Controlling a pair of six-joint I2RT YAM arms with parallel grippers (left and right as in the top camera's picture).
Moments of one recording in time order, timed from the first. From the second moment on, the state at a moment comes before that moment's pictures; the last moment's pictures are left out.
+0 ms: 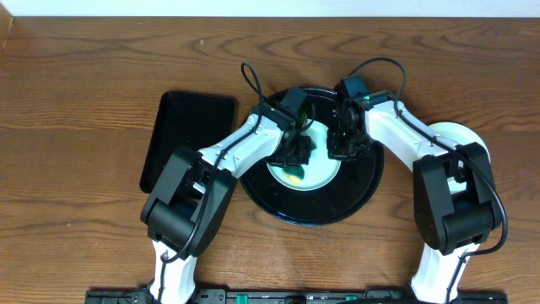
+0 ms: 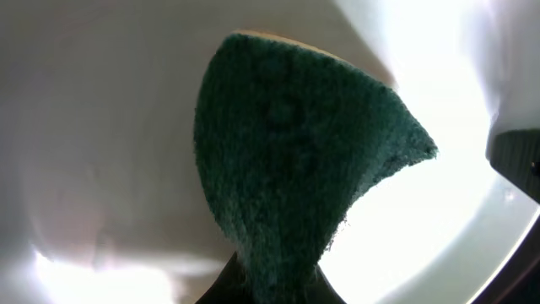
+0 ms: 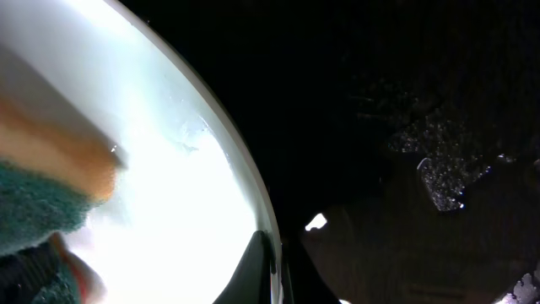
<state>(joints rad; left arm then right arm) -0.59 2.05 1.38 -0.72 0.26 -0.46 0.34 2.01 1.34 -0.86 -0.15 0.35</state>
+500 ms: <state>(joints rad) -0.60 2.05 1.37 -0.65 0.20 -0.40 0.33 2.01 1.33 -0.83 -0.18 0.36</state>
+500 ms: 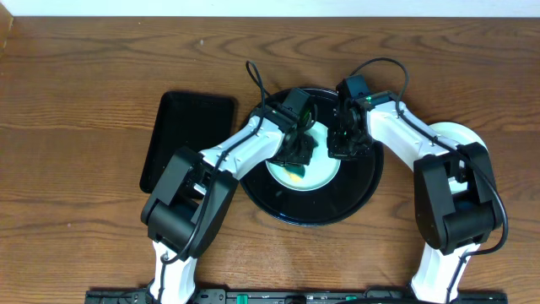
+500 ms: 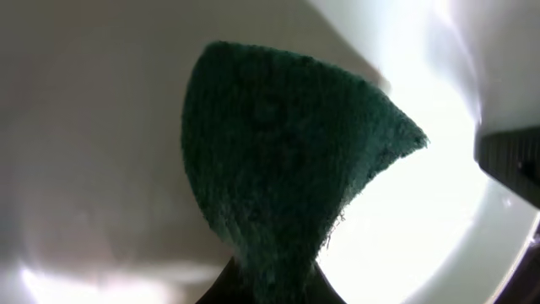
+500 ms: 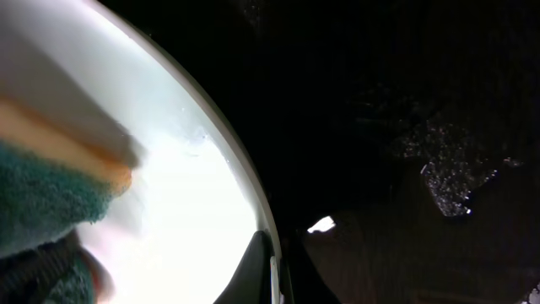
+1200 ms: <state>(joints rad) -0.58 2.05 1.36 -0.62 0.31 -0.38 0.33 2.01 1.33 -0.82 -0.19 0.36</state>
